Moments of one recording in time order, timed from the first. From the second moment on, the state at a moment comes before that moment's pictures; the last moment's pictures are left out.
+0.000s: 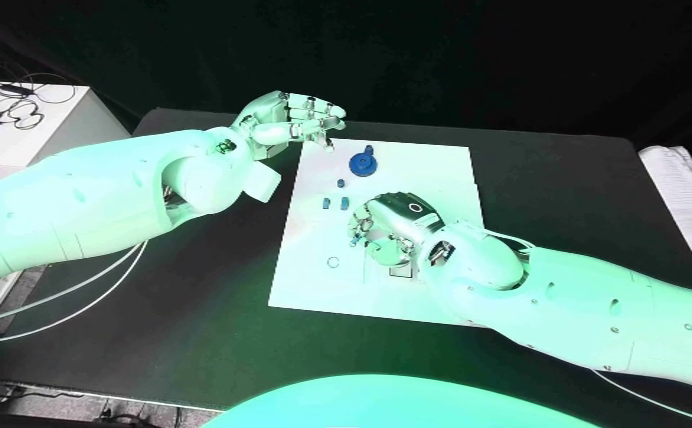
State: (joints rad) left arm 1.21 -0.93 -0.02 1.51 -0.15 -0.07 0.33; left_hand 1.47 -0.23 0.42 0.19 0.34 0.92 0.18 0.24 0.35 1.05 0.12 0.30 0.15 0.96 0.06 1.00 0.45 0.17 0.86 0.16 0.79 0.58; right arm 1.07 -0.57 -0.15 1.59 -1.68 -0.48 -0.22; right_hand 1.40 -0.20 0.70 0.00 0.14 1.08 0.12 0.29 0.37 1.27 0.07 0.08 0.12 1.46 -0.02 1.41 1.31 0.05 1.46 0.07 1.39 1.31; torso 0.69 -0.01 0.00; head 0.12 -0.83
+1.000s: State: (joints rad) left arm 1.21 -0.93 -0.02 1.51 -0.15 -0.07 0.33; left_hand 1.47 -0.23 0.42 0.19 0.34 0.92 0.18 0.24 0.34 1.05 0.12 0.30 0.15 0.96 0.06 1.00 0.46 0.17 0.86 0.16 0.79 0.58; right arm 1.07 -0.55 -0.16 1.58 -1.71 -0.43 -0.25; right_hand 1.38 -0.20 0.70 0.00 0.14 1.08 0.12 0.29 0.37 1.28 0.06 0.08 0.12 1.46 -0.02 1.41 1.31 0.05 1.46 0.07 1.38 1.31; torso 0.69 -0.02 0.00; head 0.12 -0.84
